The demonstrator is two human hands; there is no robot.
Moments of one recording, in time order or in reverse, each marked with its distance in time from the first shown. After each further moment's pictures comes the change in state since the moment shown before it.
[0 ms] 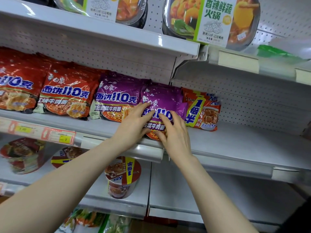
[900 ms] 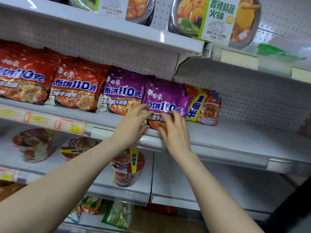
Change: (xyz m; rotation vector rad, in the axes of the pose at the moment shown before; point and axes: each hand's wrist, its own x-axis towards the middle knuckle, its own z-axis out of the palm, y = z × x) left_hand -0.032 0.004 -0.013 -0.082 0.071 -0.055; right_hand -0.017 -0.016 -0.003 -0.017 0.001 -0.001
